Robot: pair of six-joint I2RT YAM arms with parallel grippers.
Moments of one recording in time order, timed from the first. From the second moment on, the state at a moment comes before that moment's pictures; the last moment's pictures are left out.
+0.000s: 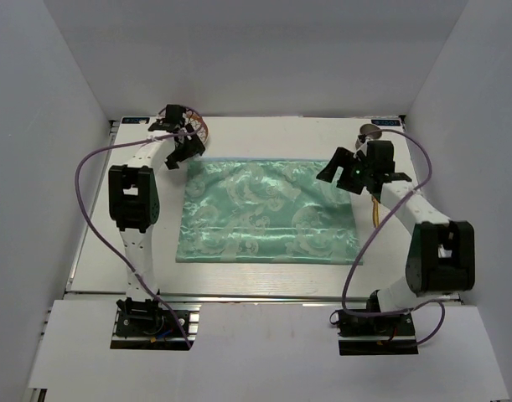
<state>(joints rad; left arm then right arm) -0.11 2.23 1.87 -0.66 -0.14 -0.59 0.10 1.55 1.01 -0.20 -0.39 0.44</state>
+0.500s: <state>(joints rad) 0.00 2.21 1.96 -0.73 -0.20 -0.90 0.11 1.07 0.75 -0.22 -0.53 0.48</state>
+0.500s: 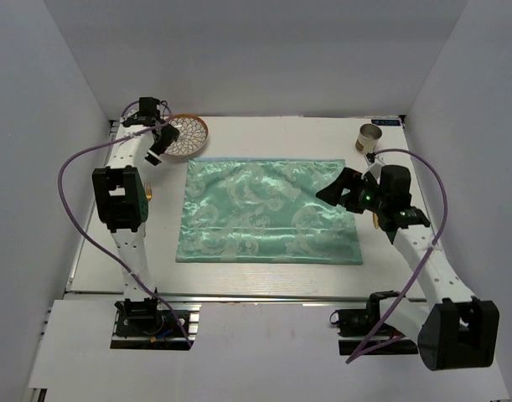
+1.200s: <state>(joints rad) 0.04 2.37 1.98 -0.61 -0.09 -1.14 0.12 0.88 0.68 -0.24 -0.73 0.52</state>
